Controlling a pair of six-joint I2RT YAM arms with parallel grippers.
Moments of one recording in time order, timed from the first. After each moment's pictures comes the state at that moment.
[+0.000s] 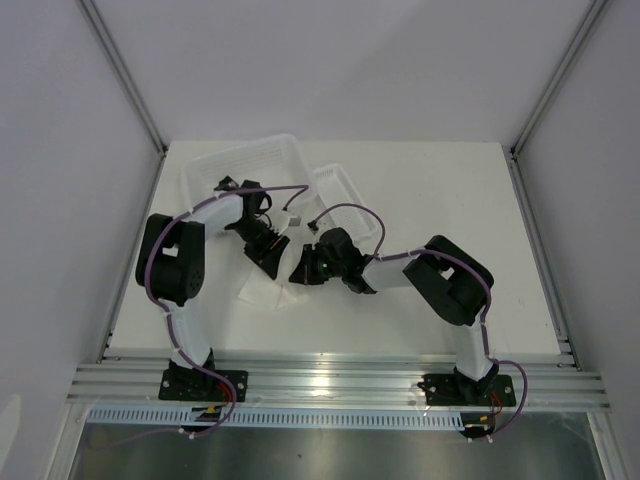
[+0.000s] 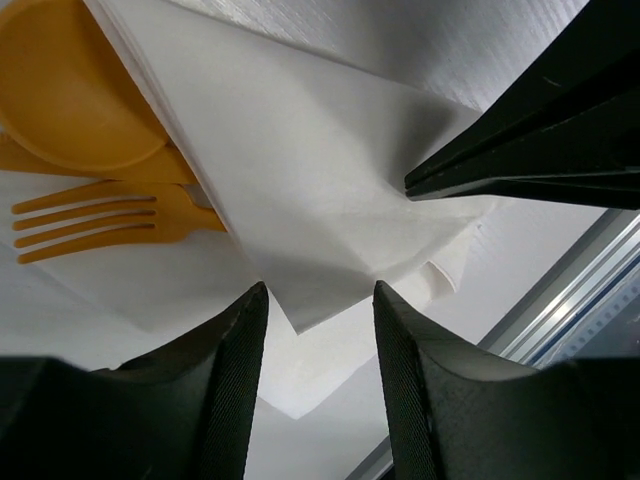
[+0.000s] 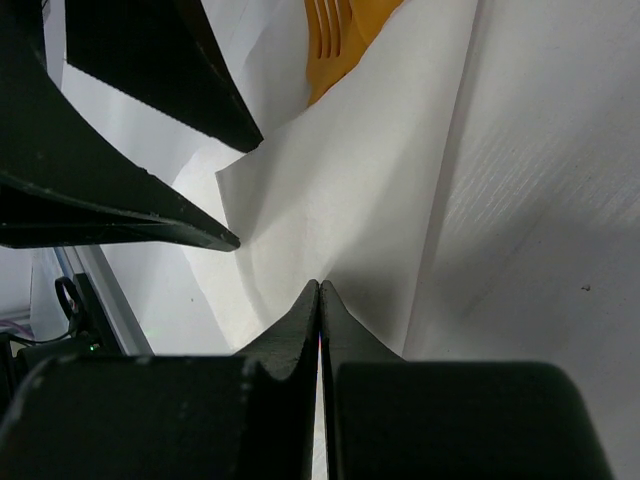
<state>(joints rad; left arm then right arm) -0.25 1.92 1.32 -0.98 0.48 0.54 0.85 2.01 1.02 0.45 -0.30 0.74</state>
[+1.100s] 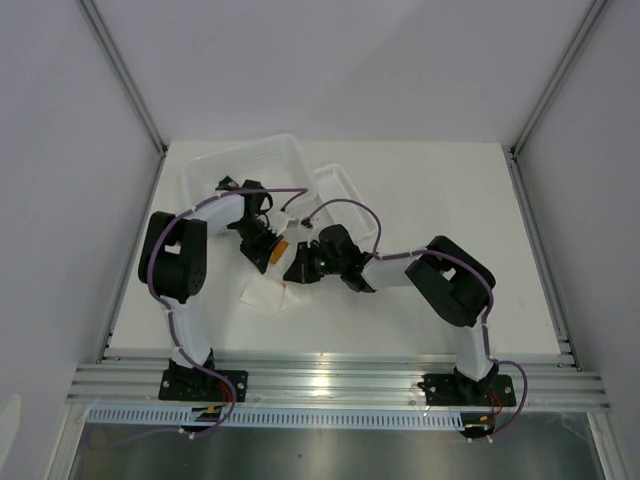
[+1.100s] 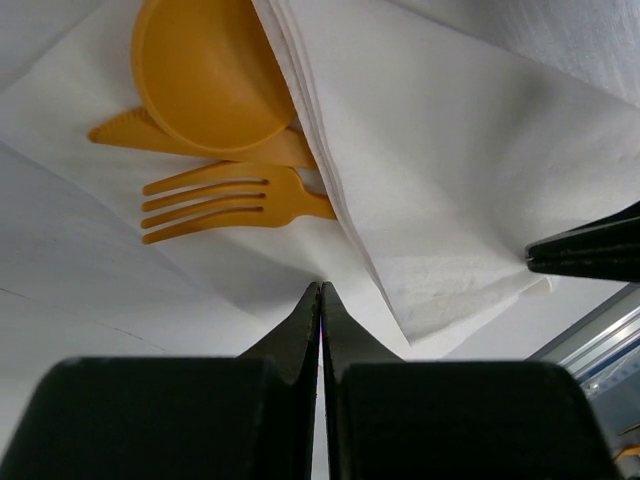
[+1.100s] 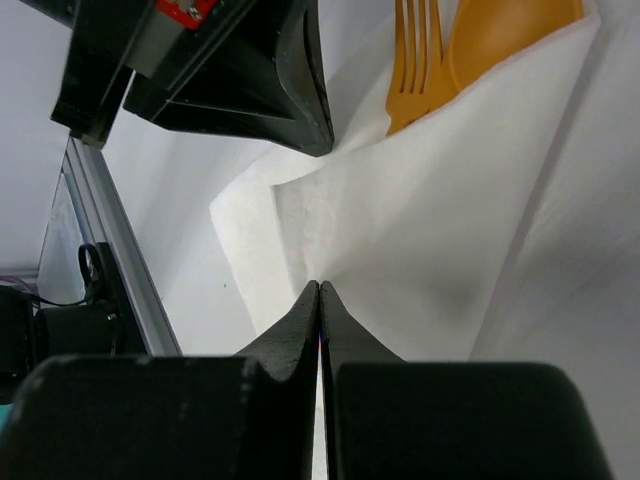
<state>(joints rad) -0.25 1.95 1.34 -0.96 0.34 0.55 0.86 1.99 1.03 0.48 -0.37 0.67</state>
